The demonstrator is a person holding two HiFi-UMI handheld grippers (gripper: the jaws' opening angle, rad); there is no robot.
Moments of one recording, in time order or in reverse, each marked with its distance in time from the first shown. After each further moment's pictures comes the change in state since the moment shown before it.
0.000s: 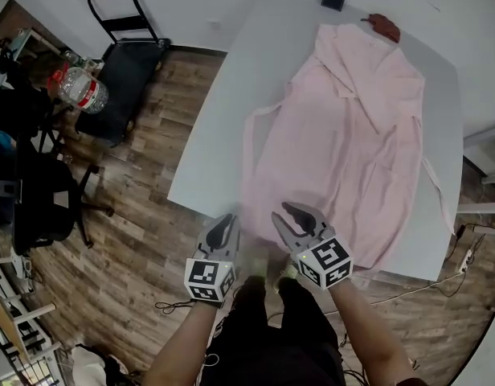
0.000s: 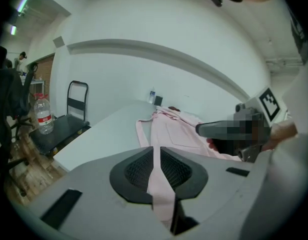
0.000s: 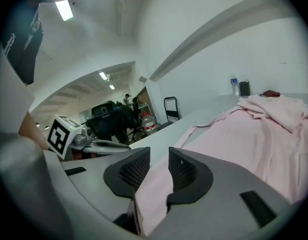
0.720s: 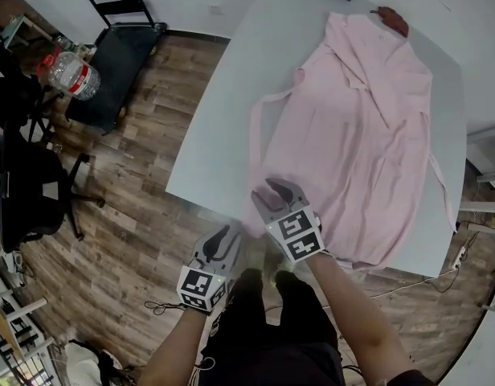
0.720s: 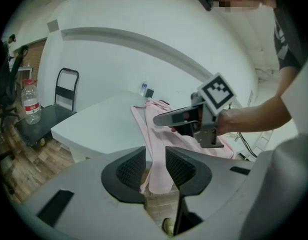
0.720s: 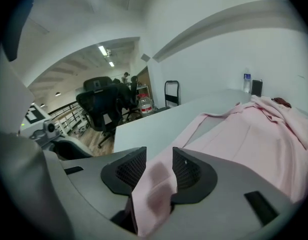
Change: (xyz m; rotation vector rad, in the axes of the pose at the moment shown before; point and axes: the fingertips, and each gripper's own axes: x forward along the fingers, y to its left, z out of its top) left arm -0.023 0.006 -0.062 -0.001 0.051 -0.165; right arm 0.093 0.000 -0.036 -0.138 0.211 -0.065
